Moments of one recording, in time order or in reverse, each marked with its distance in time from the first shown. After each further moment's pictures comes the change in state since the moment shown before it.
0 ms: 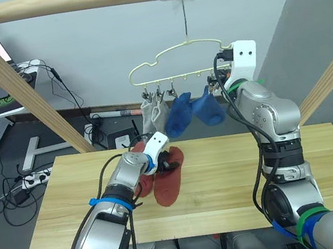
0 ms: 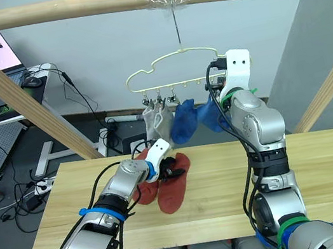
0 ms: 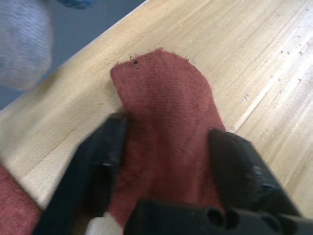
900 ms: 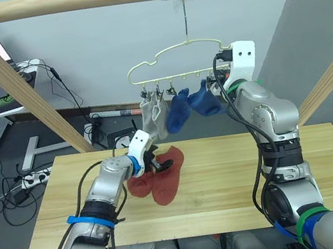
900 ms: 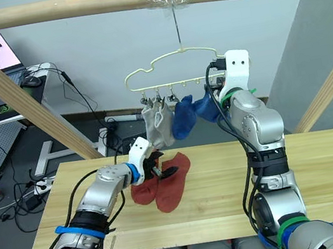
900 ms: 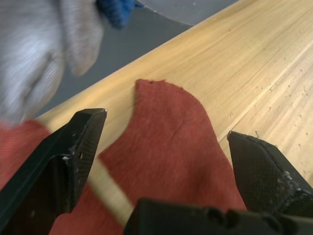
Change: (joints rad) left arm 0.126 0.102 0.049 -0.273 -0.184 0.041 0.024; right arm -0.001 0.000 0.001 0.012 0.000 -0.016 0.007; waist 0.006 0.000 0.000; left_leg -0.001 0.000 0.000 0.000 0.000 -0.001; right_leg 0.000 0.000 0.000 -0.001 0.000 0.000
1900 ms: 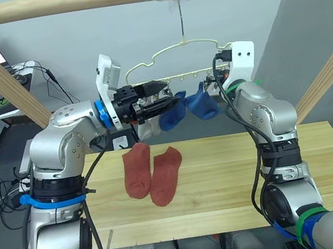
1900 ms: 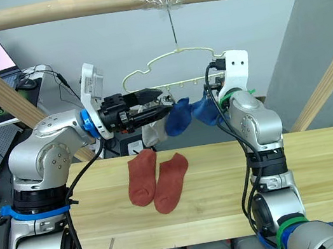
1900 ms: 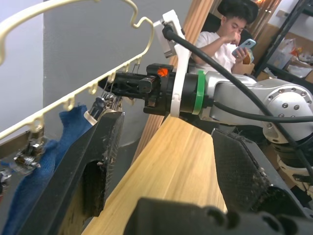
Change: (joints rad) left arm -0.183 0.173 0.272 -0.586 -0.539 0.432 -0.194; right arm 0.000 0.007 -0.003 0.027 -0.001 -0.045 0.005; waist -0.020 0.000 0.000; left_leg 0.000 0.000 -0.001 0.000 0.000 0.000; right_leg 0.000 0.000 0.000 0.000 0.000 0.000
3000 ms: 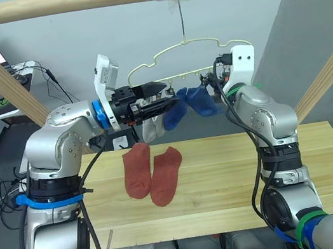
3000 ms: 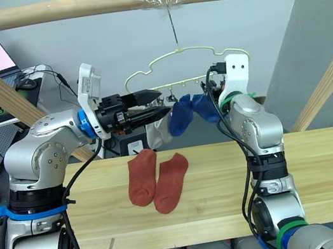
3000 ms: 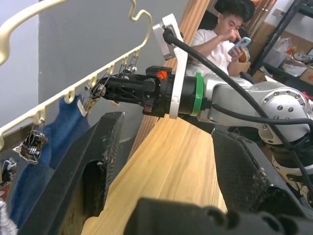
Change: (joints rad) left arm -0.005 0.014 0.009 0.000 -0.024 0.030 -0.023; right arm 0.025 0.013 -0.002 -0.026 0.001 0.009 0.023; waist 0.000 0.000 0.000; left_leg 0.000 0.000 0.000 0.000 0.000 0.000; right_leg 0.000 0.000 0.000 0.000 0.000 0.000
